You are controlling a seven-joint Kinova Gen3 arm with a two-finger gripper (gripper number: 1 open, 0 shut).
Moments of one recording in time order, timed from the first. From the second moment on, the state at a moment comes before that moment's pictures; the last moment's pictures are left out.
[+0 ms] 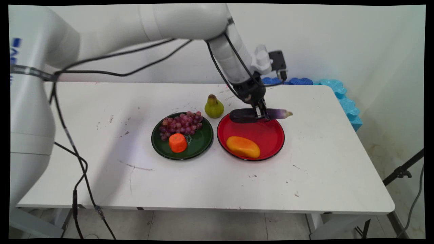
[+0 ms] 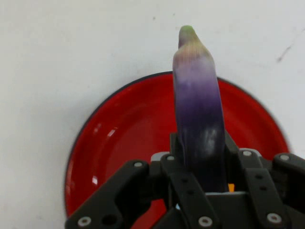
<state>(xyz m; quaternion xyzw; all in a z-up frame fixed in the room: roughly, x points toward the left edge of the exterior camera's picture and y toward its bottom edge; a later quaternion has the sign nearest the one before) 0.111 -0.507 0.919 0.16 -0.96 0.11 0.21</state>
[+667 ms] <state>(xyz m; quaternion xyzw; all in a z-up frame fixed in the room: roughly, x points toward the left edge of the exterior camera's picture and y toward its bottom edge) 0.147 -0.381 0.936 0.23 -0.95 0.04 0.20</state>
